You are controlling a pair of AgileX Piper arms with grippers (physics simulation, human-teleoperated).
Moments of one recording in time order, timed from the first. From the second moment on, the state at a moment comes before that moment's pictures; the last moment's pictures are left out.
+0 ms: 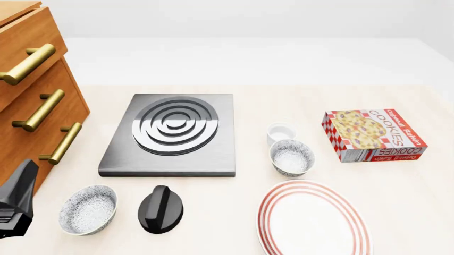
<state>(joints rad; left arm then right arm) 0.00 0.00 0.00 0.00 0.00 0.06 0.18 -0.40 0.15 -0.01</state>
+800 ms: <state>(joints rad) 0.00 0.00 0.00 0.00 0.00 0.14 0.97 -1.32 0.67 -0.03</state>
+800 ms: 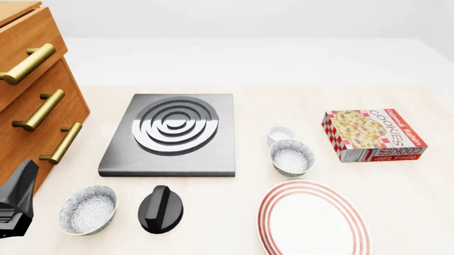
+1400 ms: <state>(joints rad) 0.00 0.00 0.00 0.00 0.00 0.19 1.31 -1.41 0.82 0.01</state>
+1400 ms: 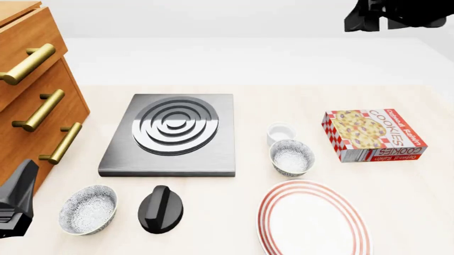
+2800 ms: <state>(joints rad) 0.00 0.00 0.00 0.00 0.00 0.23 1.67 -1.00 0.41 0.13</state>
